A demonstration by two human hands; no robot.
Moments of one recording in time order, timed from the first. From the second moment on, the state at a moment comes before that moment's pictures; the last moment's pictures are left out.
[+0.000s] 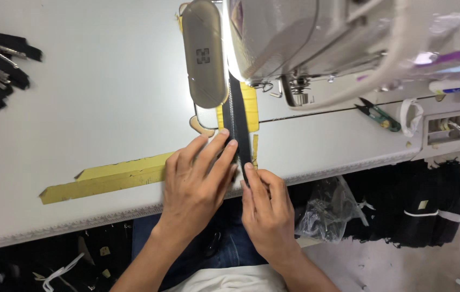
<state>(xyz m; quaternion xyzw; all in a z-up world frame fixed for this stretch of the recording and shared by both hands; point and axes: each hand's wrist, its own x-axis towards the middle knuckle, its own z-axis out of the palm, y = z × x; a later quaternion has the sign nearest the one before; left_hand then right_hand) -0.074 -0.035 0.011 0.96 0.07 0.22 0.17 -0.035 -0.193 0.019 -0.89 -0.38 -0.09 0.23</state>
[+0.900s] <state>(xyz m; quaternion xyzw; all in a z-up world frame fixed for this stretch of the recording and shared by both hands) -0.067 -0.036 0.004 0.95 0.08 0.25 0.16 -0.018 -0.210 0.010 -0.86 -0.48 -0.09 0.17</state>
